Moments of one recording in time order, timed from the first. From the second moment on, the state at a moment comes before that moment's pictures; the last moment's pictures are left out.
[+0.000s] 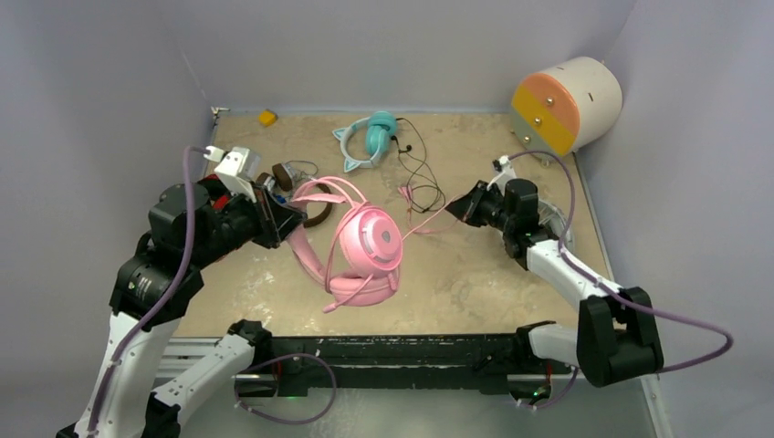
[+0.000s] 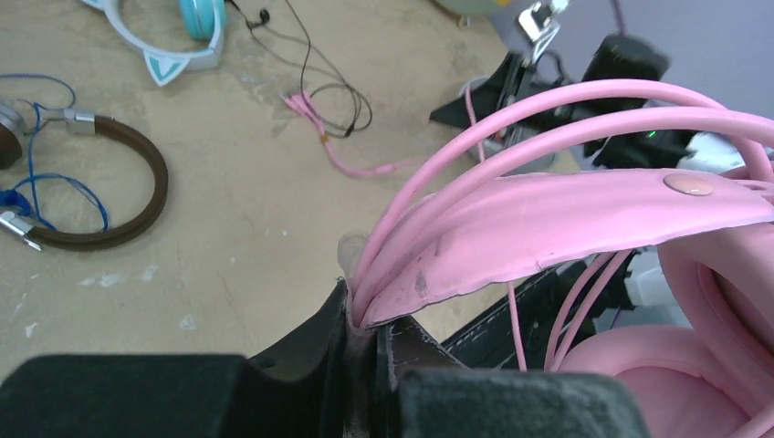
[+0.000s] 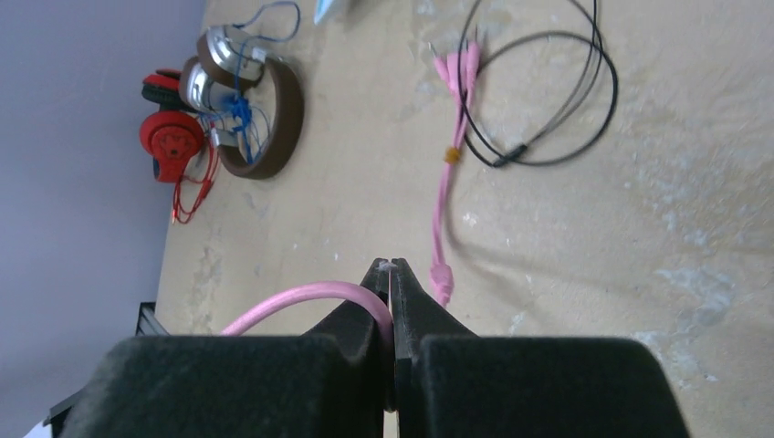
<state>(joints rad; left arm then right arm) -0.42 0.77 1.36 -0.89 0.25 -0.41 0.22 1.26 0.59 0.24 -0.44 0.67</state>
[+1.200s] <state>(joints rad) -0.79 1.06 1.00 -0.76 -0.15 -0.27 0.21 1.13 1.17 -0.38 -0.78 0.41</state>
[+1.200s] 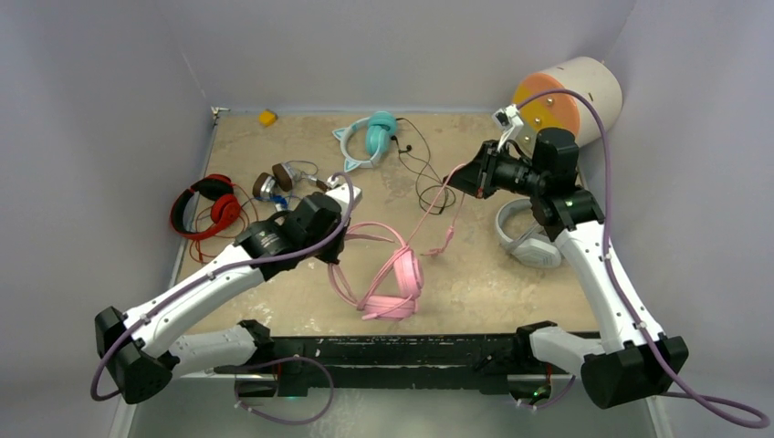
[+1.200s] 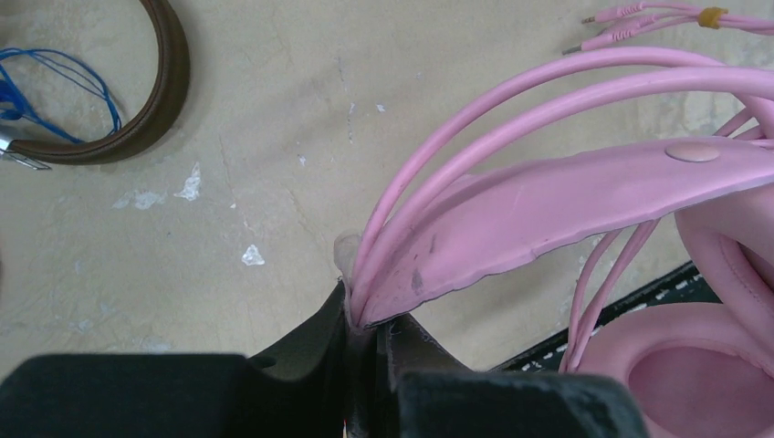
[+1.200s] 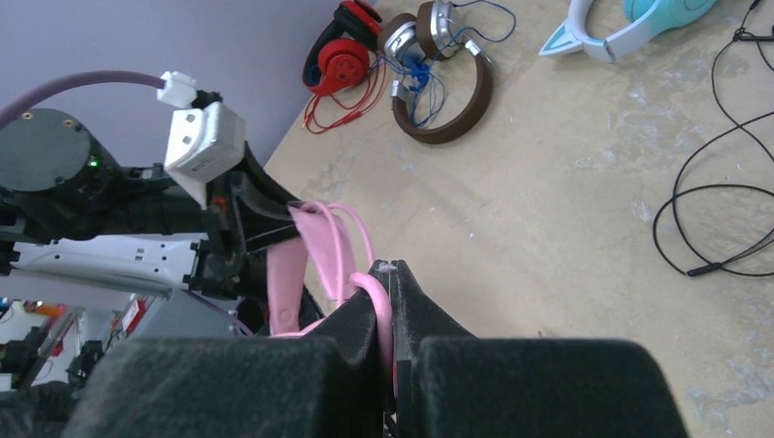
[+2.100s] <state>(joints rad) -0.92 1.47 1.30 -0.91 -0.89 -0.56 0.32 1.07 1.19 -0.43 -0.86 0.52</state>
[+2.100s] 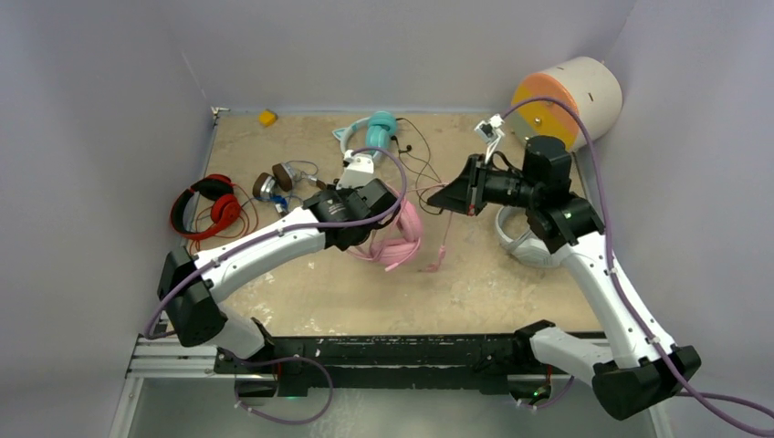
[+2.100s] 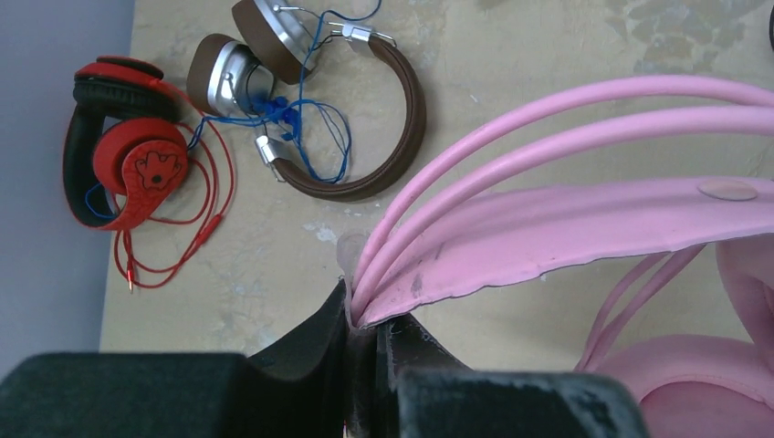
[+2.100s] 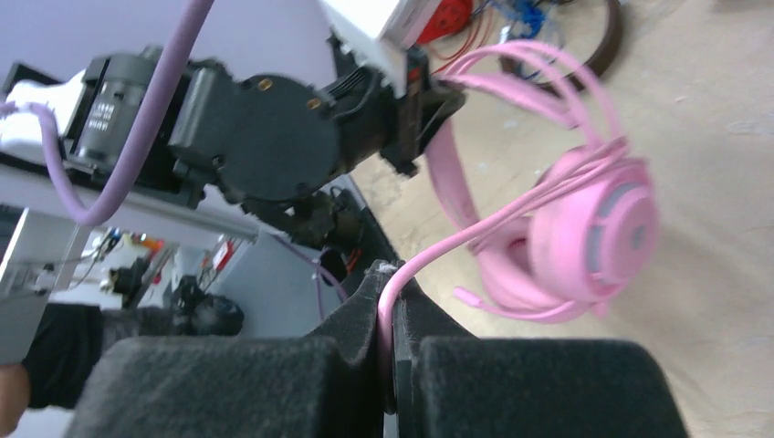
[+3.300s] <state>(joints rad) -0.70 1.43 1.45 -1.10 -0.63 -1.22 0.81 1.19 0.81 -0.05 -0.61 0.68</state>
